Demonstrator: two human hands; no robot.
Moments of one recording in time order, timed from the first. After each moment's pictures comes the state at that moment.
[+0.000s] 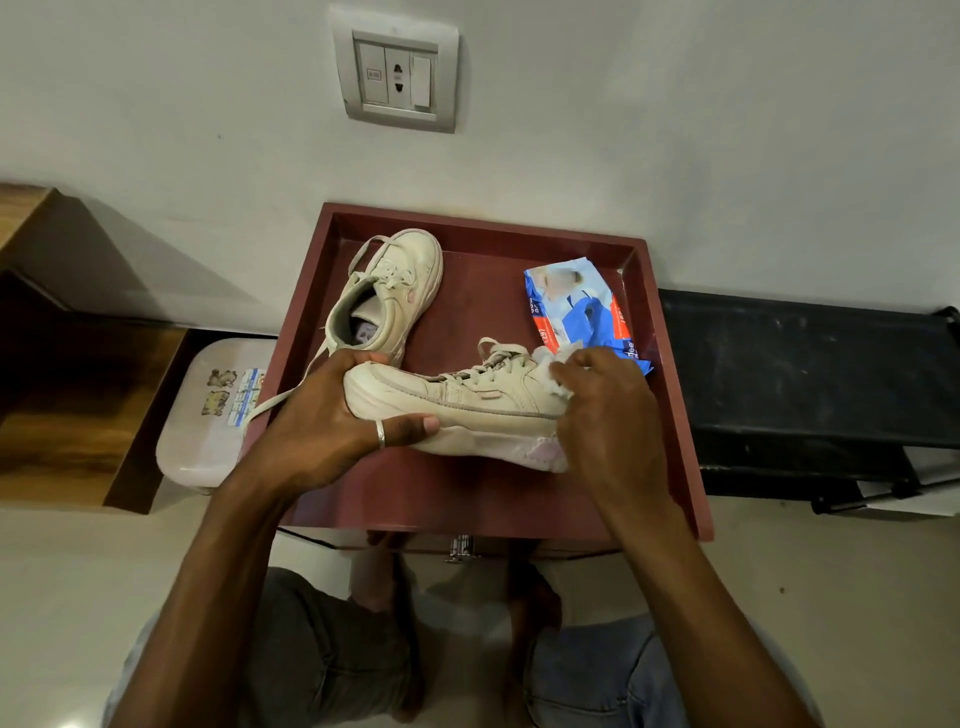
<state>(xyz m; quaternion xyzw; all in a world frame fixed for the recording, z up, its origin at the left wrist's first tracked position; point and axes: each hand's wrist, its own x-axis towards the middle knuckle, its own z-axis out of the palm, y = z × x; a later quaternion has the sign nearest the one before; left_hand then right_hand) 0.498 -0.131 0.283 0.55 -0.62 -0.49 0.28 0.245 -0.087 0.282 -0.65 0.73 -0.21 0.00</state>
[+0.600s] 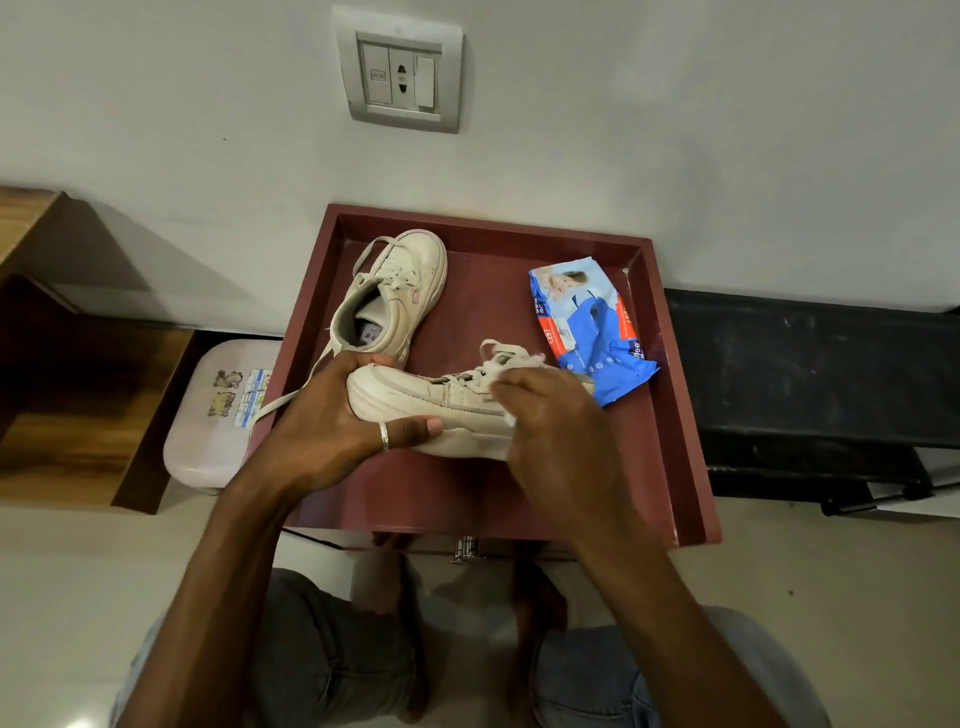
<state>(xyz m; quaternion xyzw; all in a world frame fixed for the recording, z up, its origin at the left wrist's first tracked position) 0.500 -0.131 0.280 0.55 -0.62 -0.48 0.28 0.285 -0.079 0.288 -0.73 0.64 -0.24 0.03</state>
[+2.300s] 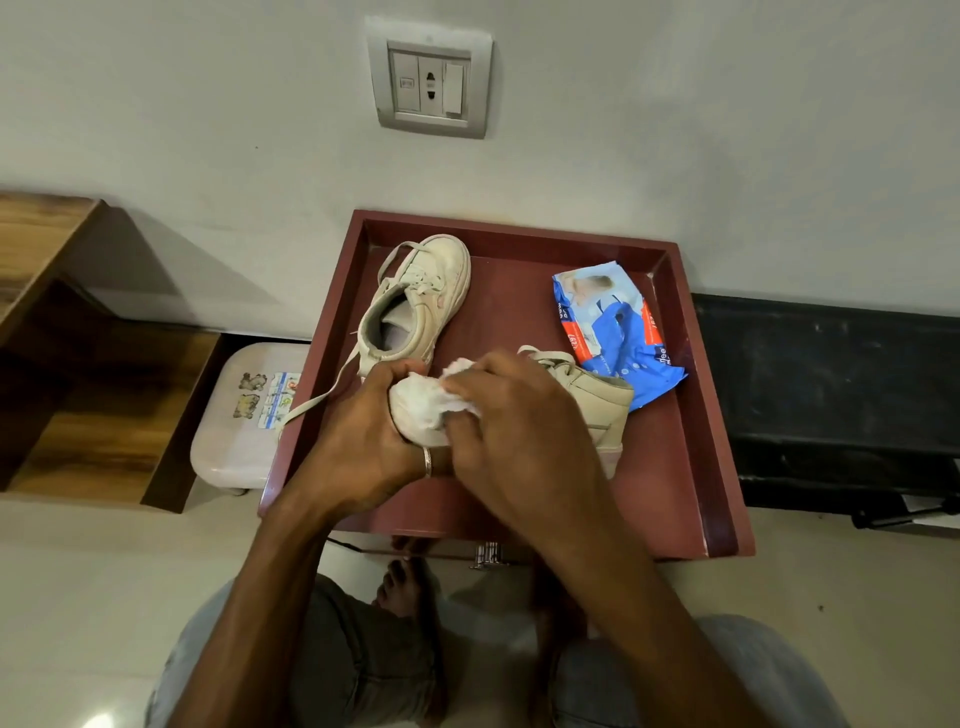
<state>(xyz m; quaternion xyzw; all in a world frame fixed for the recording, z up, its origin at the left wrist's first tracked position) 0.498 -0.126 0.271 0.53 -0.65 -0.47 0.28 0.338 -0.085 0.322 -0.72 0.64 -0.26 0.11</state>
